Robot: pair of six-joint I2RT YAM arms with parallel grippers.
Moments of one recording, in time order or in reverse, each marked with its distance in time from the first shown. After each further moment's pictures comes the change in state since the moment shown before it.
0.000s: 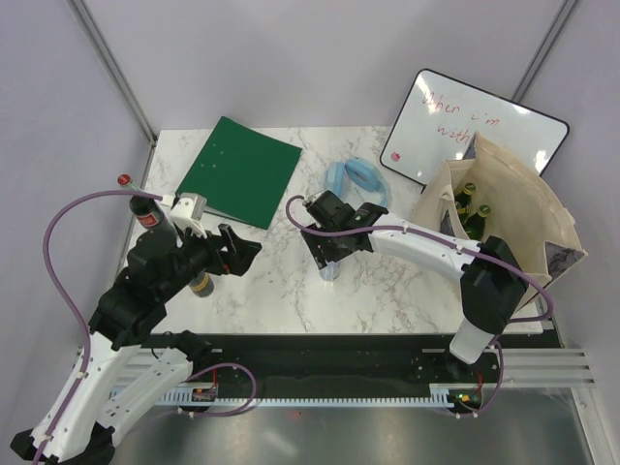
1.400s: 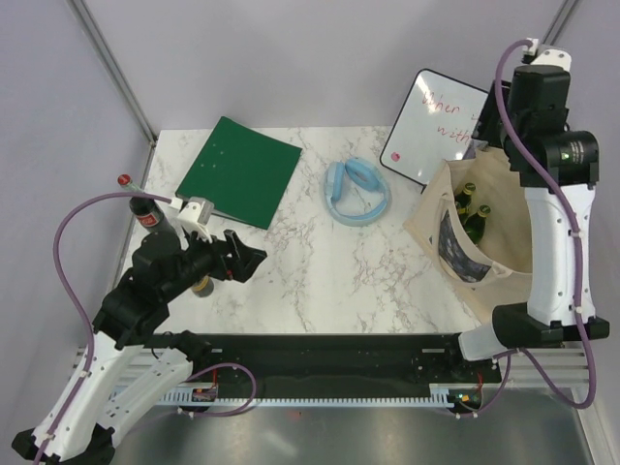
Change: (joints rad) left arm 0.000 -0.008 -0.034 0.002 0.080 -0.001; right arm -0.750 -0.213 0.834 -0.435 0.292 -0.101
